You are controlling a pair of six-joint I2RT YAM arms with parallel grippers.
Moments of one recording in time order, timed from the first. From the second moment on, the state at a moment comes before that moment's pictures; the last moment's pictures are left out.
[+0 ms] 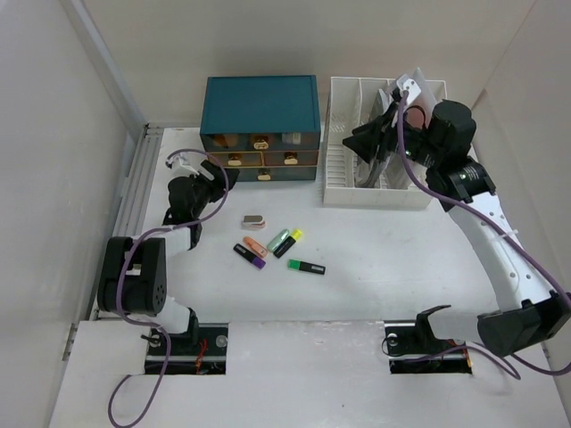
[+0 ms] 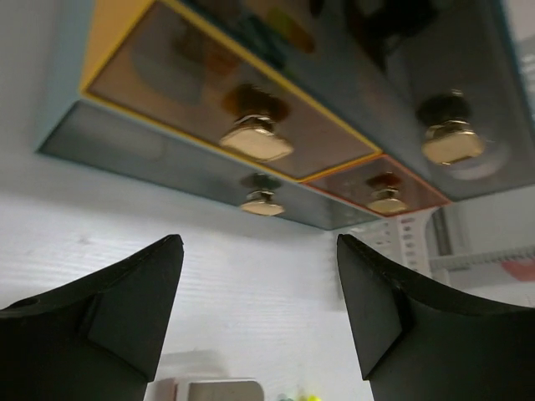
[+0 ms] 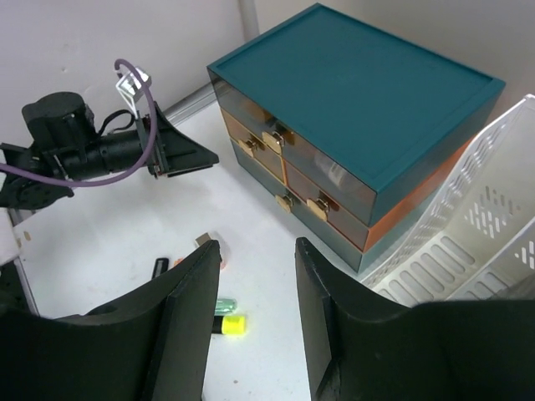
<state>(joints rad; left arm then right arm) -0.06 1.50 0.58 0.71 0.21 -0.81 0.31 1.27 1.45 -0.26 -0.60 0.05</state>
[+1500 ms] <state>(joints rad) -0.04 1.79 0.81 0.81 0.30 -0.85 0.30 1.32 1.39 -0.22 -0.66 0.06</state>
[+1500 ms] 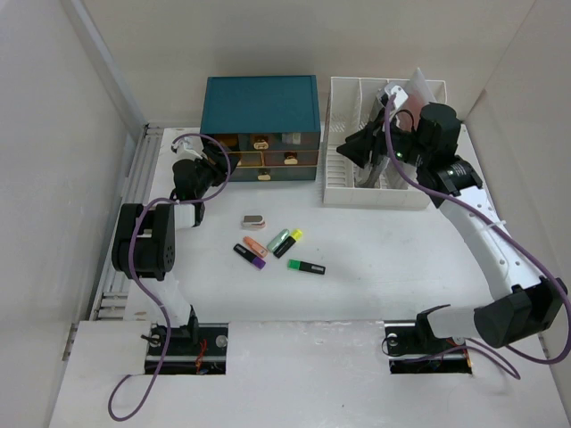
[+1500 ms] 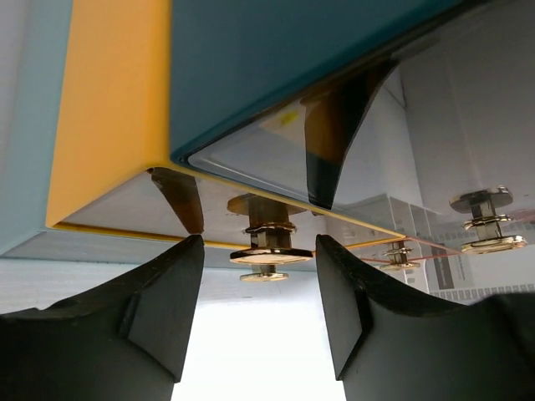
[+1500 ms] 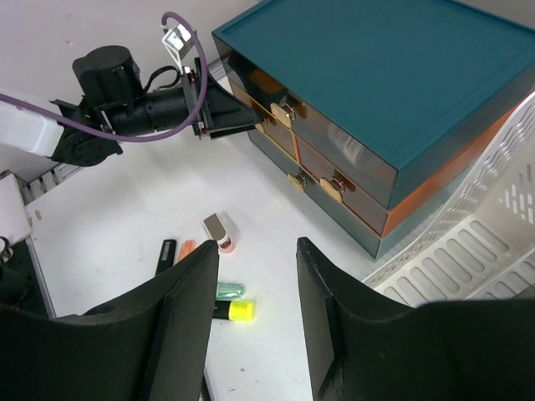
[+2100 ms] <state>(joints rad) -0.04 1.80 0.82 0.81 0.32 -0.87 0.30 1.33 1.37 -0.22 -0.66 0.06</state>
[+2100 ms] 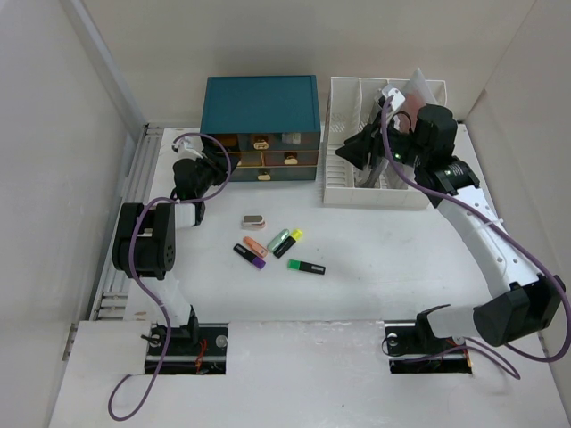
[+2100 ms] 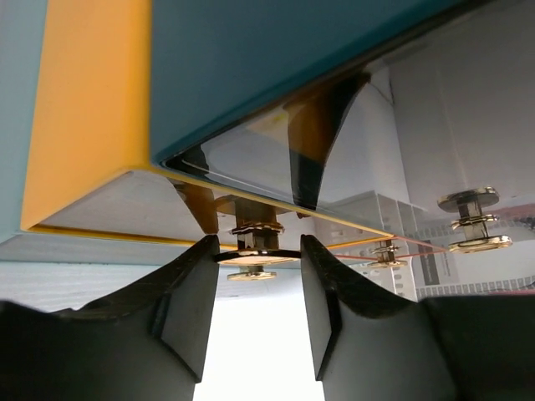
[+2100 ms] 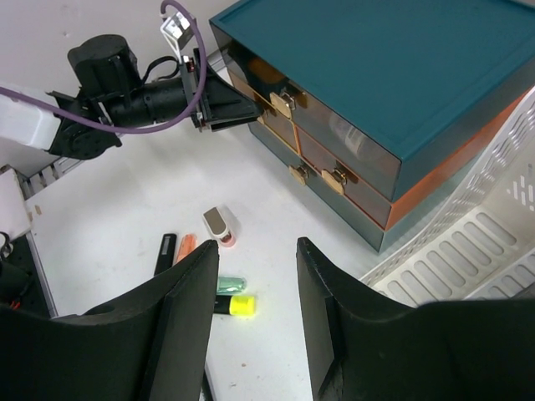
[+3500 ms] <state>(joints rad) -0.07 1.59 0.45 1.02 0.29 -0.92 0.30 1.34 1.36 -0.21 -0.70 0.05</state>
